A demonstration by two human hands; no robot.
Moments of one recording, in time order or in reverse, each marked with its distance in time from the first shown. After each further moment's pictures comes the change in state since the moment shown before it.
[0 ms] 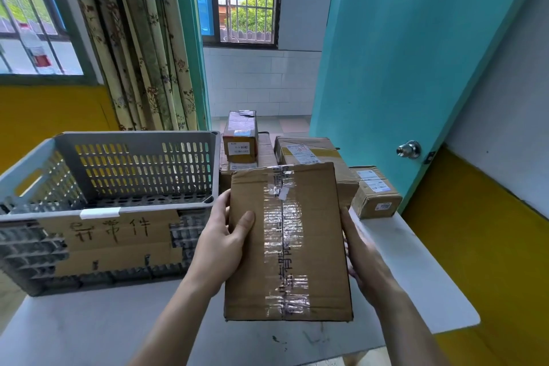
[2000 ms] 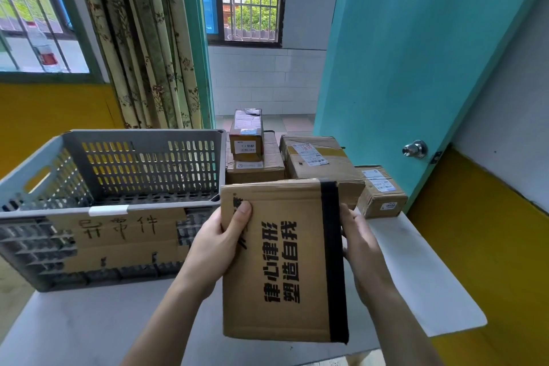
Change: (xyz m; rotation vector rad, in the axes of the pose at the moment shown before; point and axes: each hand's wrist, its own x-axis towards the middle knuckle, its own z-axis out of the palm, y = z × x) left_hand -0.009 0.012 -0.019 0.013 -0.058 -0.116; right_hand -0.009 -0.011 0.025 -0.025 0.104 -0.151
